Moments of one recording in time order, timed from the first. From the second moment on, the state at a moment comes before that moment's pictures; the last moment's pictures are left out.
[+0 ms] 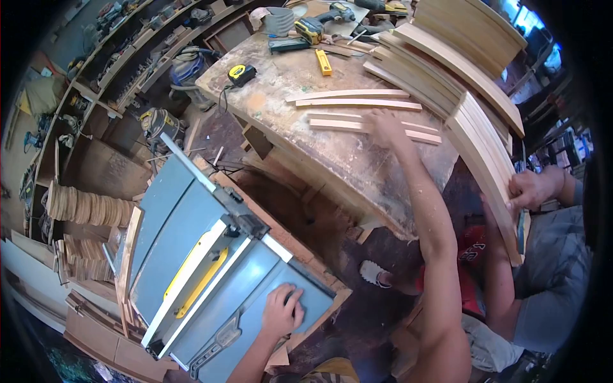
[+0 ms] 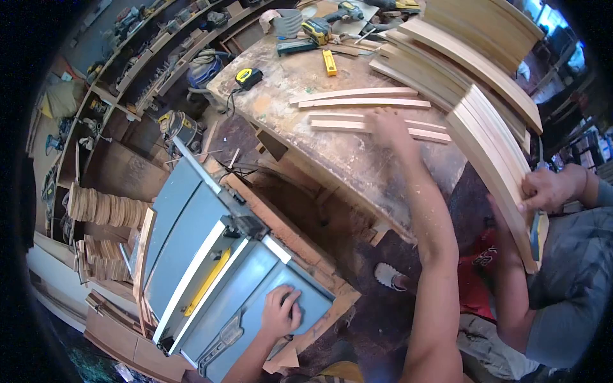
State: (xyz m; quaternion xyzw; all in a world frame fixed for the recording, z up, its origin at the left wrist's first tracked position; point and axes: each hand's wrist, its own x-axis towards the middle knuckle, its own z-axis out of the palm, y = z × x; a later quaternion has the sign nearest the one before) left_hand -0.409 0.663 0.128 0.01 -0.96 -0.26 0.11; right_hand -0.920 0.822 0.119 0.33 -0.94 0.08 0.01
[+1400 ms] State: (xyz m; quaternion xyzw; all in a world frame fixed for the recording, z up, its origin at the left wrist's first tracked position) left_hand -0.379 0.691 0.380 0.15 -0.73 -0.57 0.35; right_hand -0.421 0.766 0.274 0.27 -0.67 0.66 0.20
